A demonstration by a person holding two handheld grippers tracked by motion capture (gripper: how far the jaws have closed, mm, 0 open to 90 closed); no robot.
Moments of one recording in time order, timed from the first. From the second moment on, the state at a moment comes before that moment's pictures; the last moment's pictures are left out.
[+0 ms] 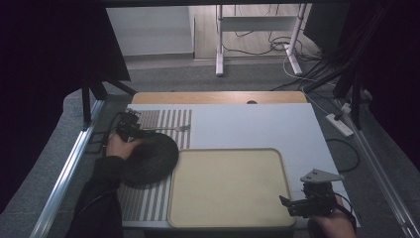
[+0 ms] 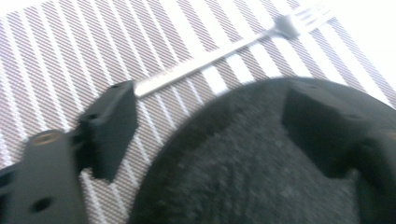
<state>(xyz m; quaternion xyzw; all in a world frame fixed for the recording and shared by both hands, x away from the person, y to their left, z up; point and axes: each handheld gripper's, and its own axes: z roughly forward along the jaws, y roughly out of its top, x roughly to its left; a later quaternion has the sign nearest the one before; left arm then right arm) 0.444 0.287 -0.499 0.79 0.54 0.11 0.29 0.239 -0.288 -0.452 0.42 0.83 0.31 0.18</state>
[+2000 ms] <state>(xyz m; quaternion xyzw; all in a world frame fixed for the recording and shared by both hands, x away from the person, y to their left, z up) 0.492 0.271 -0.506 0.82 0.50 0.07 0.26 0.239 -0.286 -0.453 0.41 0.84 0.31 0.17</state>
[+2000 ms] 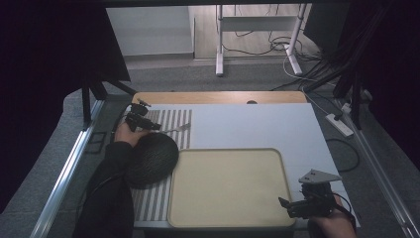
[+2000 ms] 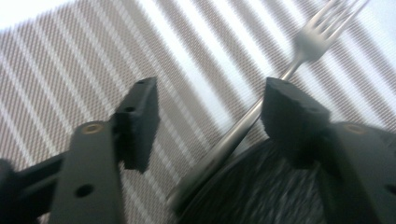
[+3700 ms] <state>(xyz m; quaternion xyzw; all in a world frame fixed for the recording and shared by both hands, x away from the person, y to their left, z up) 0.518 0.243 -0.517 0.89 0.40 0.06 0.20 0.239 -0.286 -0.453 0.40 0.85 0.31 0.17</state>
